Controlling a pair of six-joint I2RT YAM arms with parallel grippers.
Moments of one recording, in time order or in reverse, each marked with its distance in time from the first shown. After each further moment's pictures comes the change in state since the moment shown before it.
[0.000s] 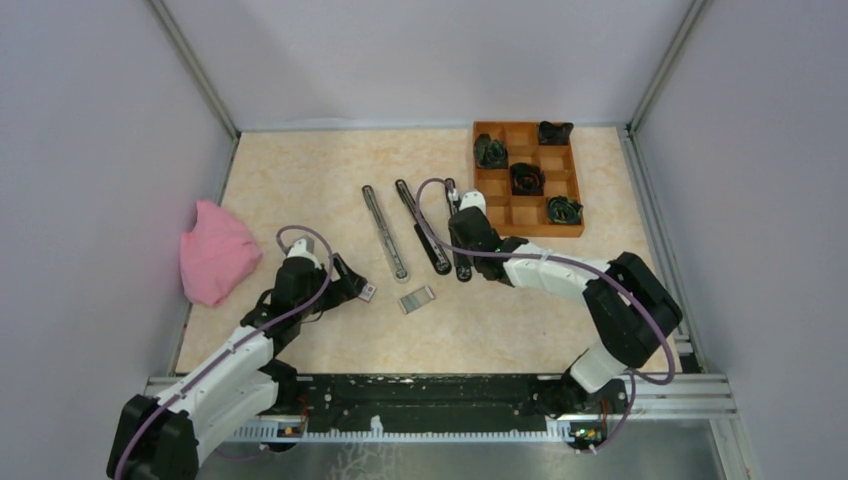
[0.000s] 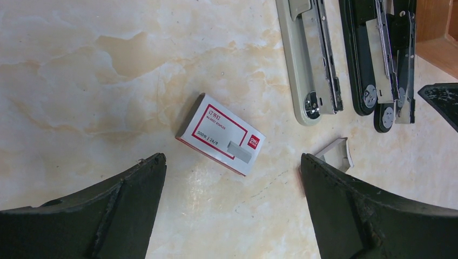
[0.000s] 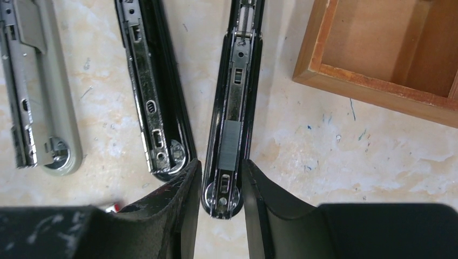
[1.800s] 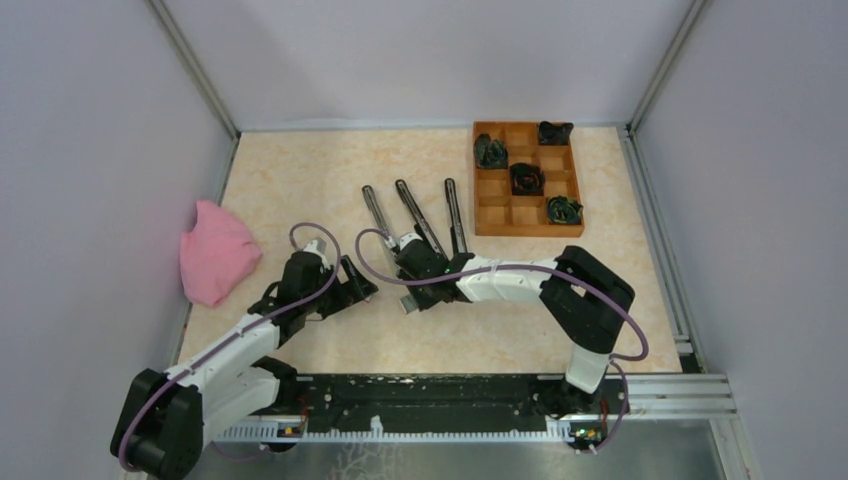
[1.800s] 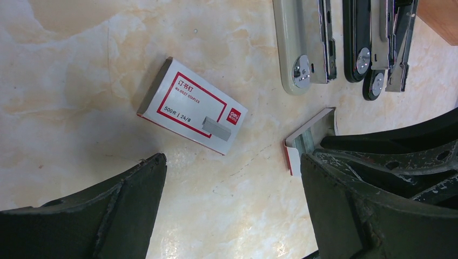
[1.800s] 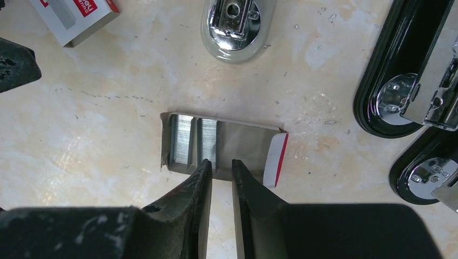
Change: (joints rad) left arm 0.000 0.135 0.036 -0.002 0.177 -0.061; right arm 0.290 0.176 0.168 -0.210 -0.211 0.001
